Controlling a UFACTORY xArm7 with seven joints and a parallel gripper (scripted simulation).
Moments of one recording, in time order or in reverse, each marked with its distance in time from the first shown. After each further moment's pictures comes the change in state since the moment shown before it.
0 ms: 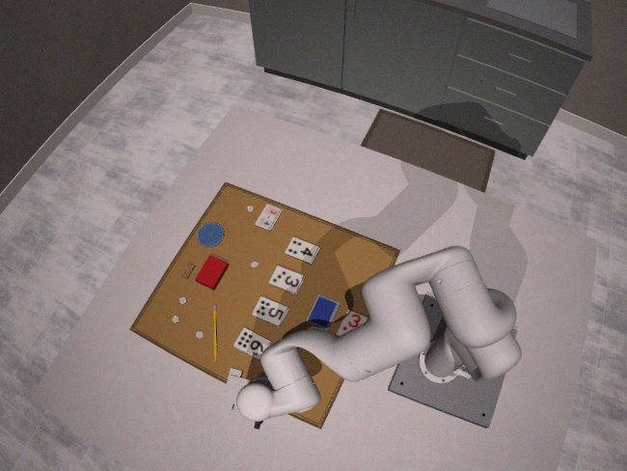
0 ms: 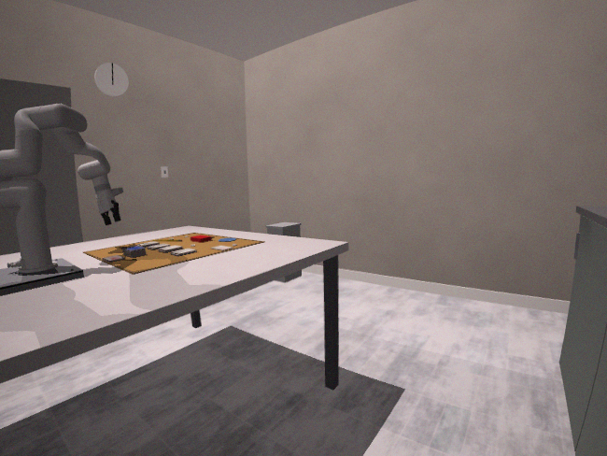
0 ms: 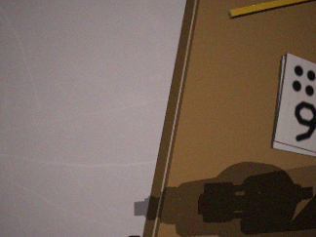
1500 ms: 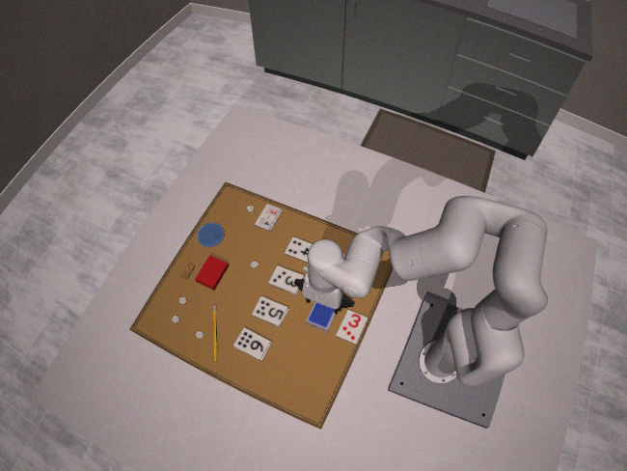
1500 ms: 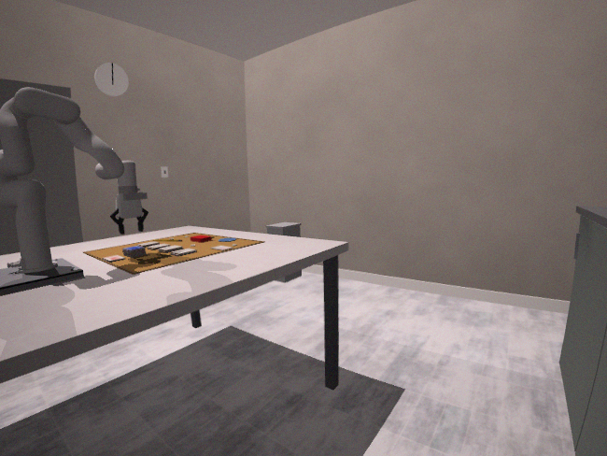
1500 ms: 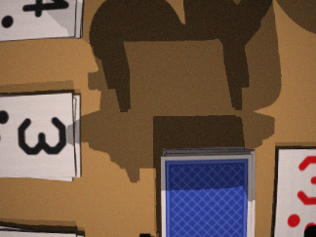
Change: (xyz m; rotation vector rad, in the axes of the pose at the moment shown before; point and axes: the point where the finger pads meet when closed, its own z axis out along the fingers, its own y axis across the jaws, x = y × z) arm -0.086 0.263 0.073 0.082 -0.262 1.750
